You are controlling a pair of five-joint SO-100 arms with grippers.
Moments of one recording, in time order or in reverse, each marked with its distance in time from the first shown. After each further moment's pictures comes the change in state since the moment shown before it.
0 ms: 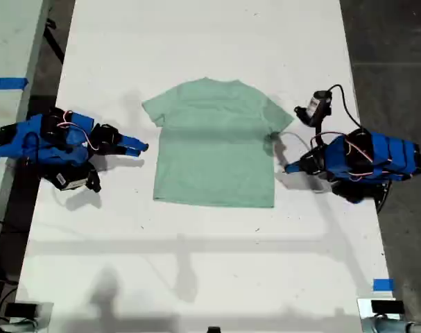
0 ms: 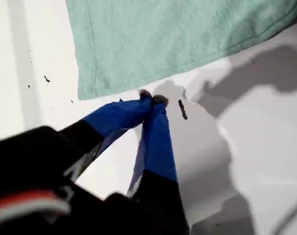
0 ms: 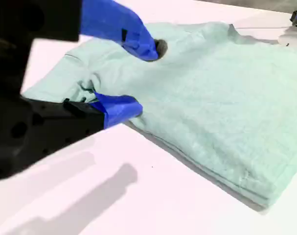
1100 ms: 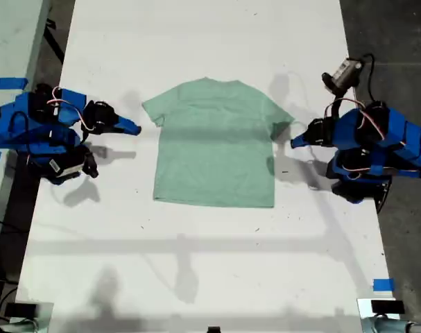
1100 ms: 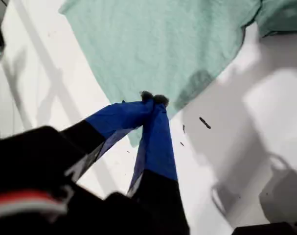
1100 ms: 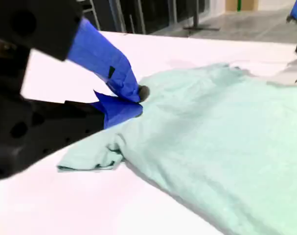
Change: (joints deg) arm 0 -10.2 -37.6 -35.8 0.9 13.4; arm 1 13.6 -32.6 -35.7 4.1 16.0
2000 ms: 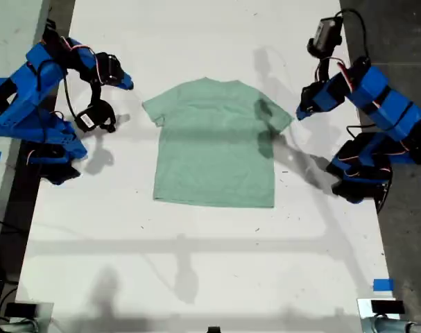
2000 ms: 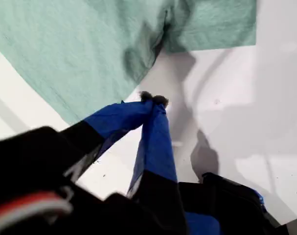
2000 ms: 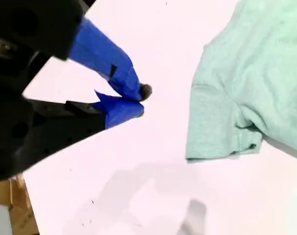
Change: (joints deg) arm 0 -29.5 -36.7 -35.4 18.9 29.3; arm 1 20.9 -36.7 -28.7 10.7 -25.8
